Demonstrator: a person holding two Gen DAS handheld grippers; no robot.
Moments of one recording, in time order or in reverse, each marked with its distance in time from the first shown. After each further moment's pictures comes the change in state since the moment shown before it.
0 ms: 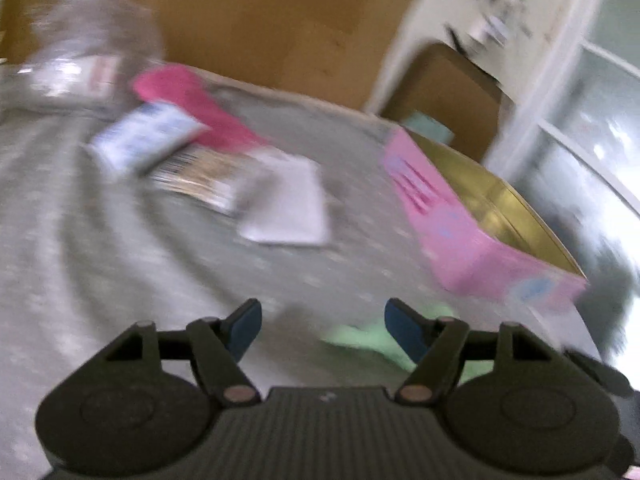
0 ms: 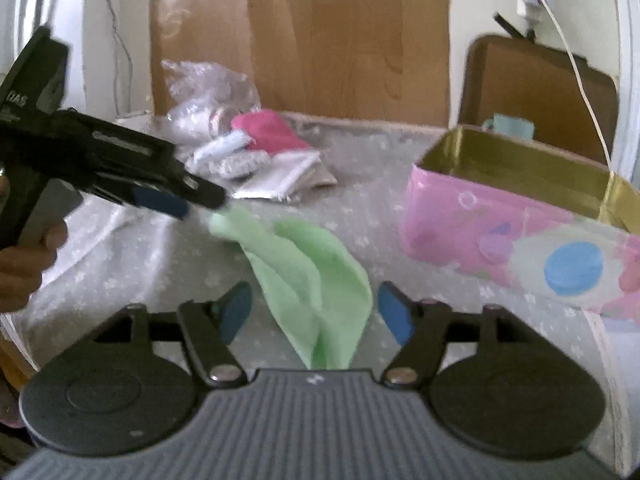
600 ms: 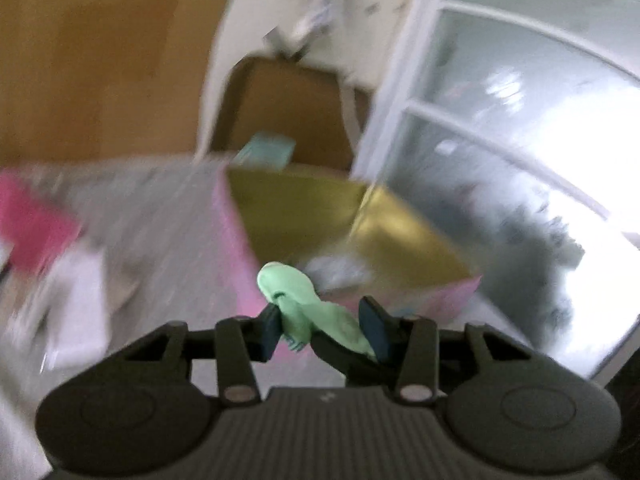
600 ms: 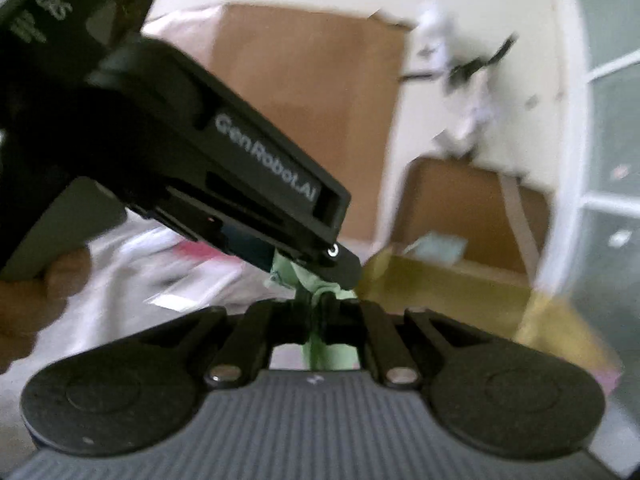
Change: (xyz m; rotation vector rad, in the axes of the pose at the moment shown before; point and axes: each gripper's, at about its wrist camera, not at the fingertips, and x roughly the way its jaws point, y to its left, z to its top) left arm 0.016 -0.144 0.036 0.270 -0.034 -0.226; right arm -0.022 -0.024 0.039 -0.104 -0.315 -0.263
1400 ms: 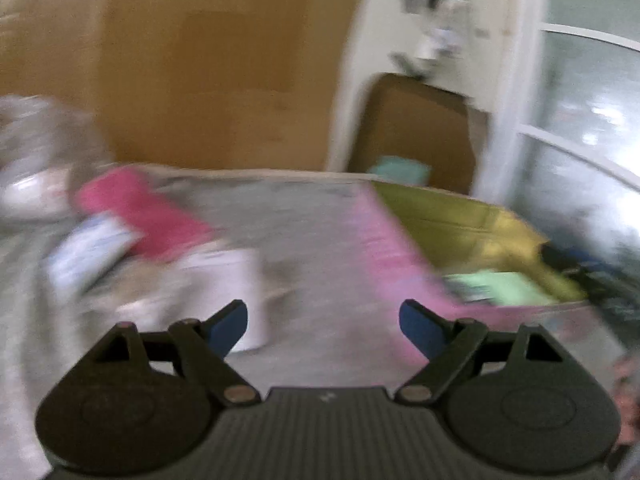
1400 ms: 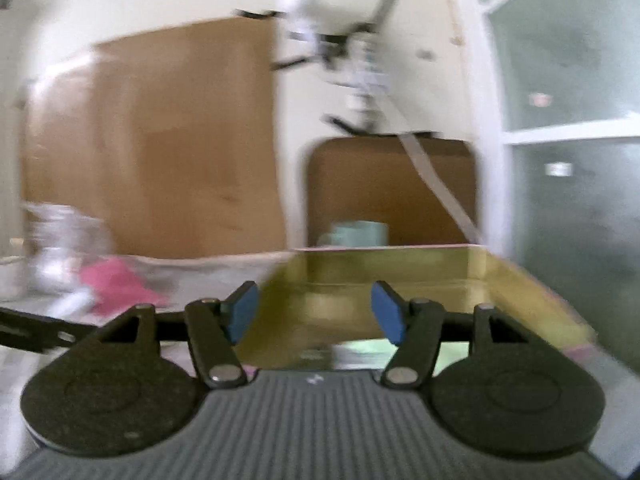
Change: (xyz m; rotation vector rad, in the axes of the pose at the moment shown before) left arm -0.008 0.063 -0.031 -0.066 -0.104 0.335; right arm 0.026 -0.072 -0.011 0.270 0.001 -0.088
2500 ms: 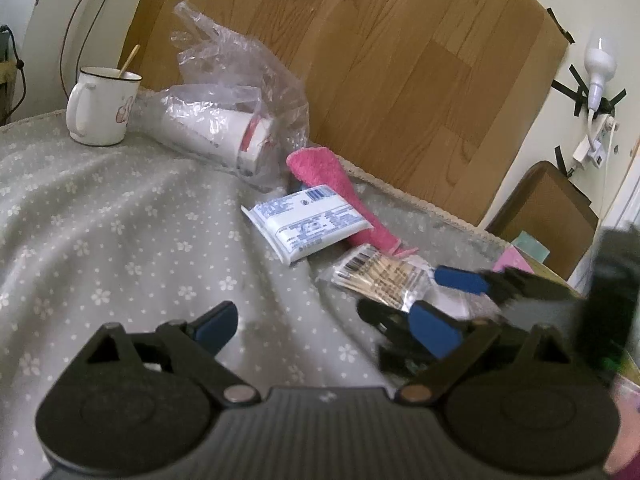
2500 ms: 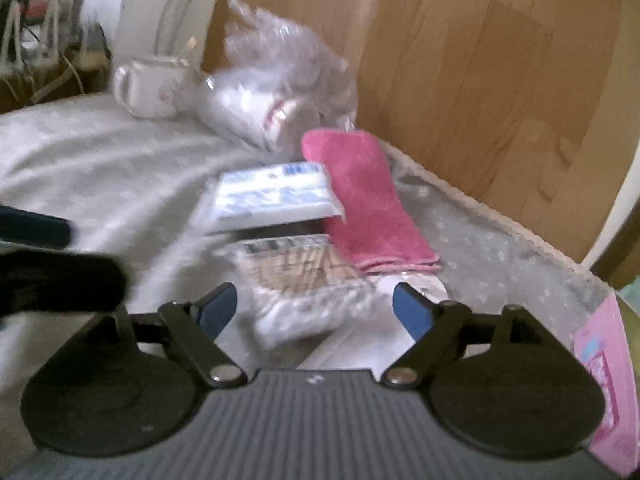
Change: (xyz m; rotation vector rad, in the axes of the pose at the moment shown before) left arm -0.039 0.161 -0.042 -0.368 -0.096 0.171; right arm 0.167 0.237 -0.033 -0.526 0.372 0.413
